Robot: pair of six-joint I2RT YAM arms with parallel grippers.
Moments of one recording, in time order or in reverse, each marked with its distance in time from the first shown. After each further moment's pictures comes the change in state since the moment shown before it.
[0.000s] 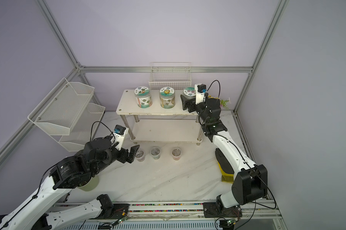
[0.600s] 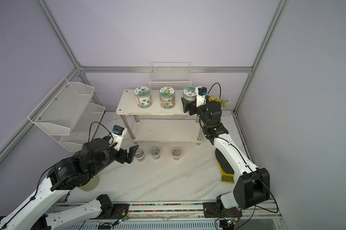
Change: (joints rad) left arm 0.000 -0.014 0.000 -0.004 0.000 0.000; right arm 0.000 -0.048 -0.069 -0.005 -0.008 -0.005
